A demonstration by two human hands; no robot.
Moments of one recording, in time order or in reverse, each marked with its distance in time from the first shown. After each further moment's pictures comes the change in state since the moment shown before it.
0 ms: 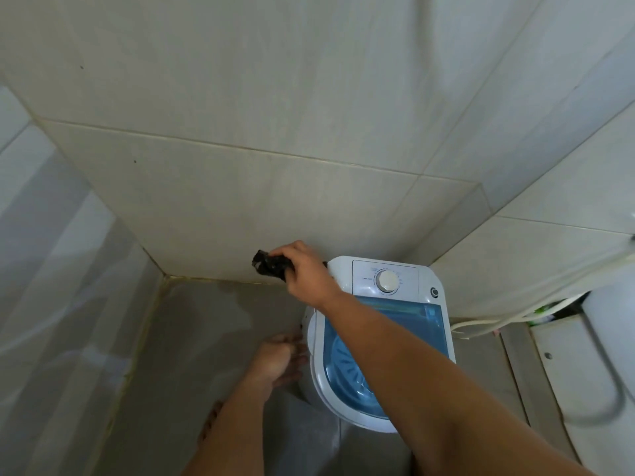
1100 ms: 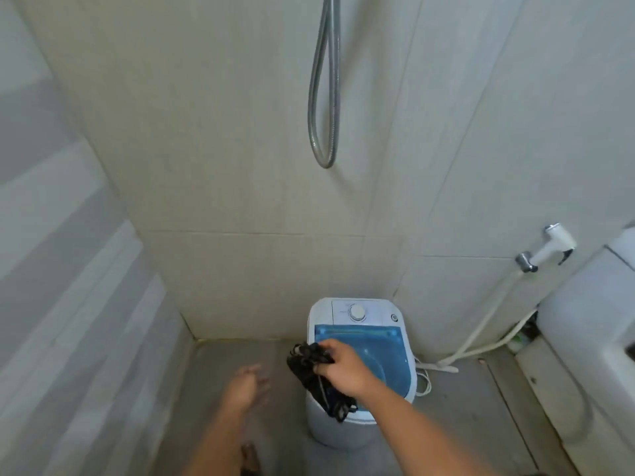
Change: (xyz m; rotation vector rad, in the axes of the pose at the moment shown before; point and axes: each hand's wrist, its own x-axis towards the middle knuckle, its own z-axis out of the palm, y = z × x) left_hand -0.142 -0.006 -0.039 -0.128 0.236 0.180; right_hand -0.196 -0.089 -0.082 0.437 -0.086 0.506
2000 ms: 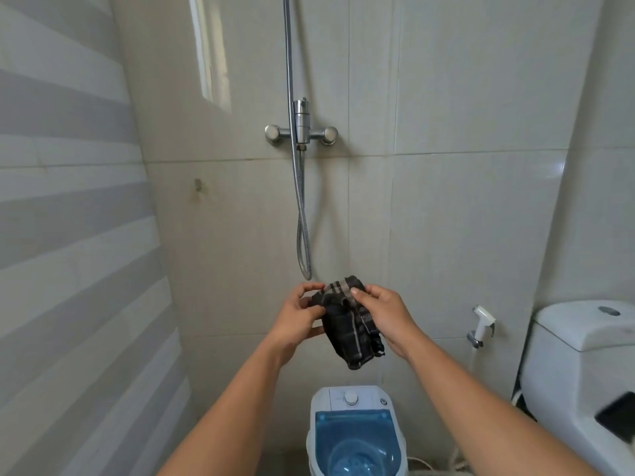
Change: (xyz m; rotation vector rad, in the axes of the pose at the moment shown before) left_hand -0.340 0.169 0.057 0.083 -0.535 0.933; right_hand -0.242 -0.231 -0.144 0.393 0.361 -0.550
